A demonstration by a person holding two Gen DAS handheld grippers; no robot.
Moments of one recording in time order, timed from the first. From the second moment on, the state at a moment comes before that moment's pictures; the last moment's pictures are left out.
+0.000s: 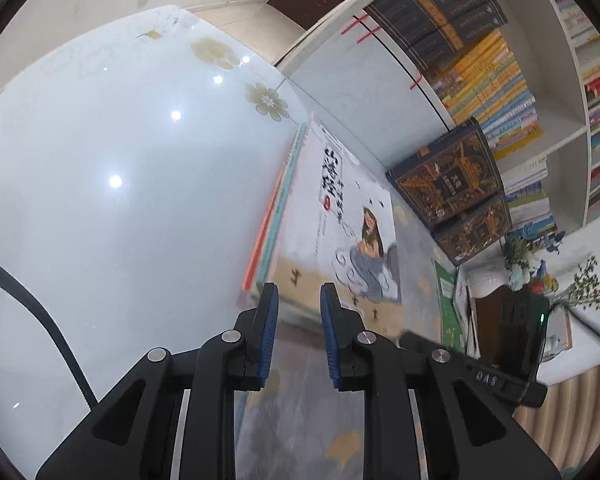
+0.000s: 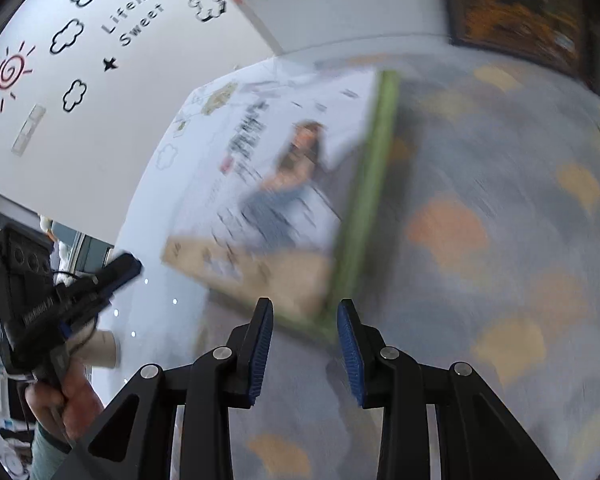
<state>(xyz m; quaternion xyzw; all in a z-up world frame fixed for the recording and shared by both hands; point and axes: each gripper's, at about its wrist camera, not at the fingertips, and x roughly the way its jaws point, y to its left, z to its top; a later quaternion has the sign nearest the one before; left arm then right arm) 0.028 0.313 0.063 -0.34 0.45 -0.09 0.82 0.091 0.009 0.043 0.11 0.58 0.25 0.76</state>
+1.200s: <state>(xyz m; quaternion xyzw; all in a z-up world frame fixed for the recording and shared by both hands) 0.166 -0.252 0.115 -0.14 0.50 -0.36 0.77 0.008 -0.528 0.065 0.35 0.45 -0.06 0.82</state>
